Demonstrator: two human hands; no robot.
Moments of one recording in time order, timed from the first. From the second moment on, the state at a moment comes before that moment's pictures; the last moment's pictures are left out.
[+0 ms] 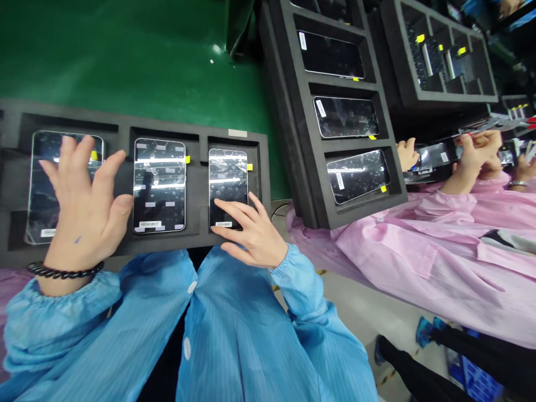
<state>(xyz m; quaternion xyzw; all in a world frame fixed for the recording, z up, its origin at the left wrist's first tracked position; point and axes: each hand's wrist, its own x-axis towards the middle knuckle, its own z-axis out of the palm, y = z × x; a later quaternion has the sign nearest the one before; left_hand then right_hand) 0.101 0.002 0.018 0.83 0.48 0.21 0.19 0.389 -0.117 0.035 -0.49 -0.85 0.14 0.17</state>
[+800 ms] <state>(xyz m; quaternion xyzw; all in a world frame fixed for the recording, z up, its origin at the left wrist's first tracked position) 0.108 -0.003 0.027 0.81 0.52 0.22 0.19 0.395 -0.041 0.050 -0.63 -0.76 0.07 0.16</state>
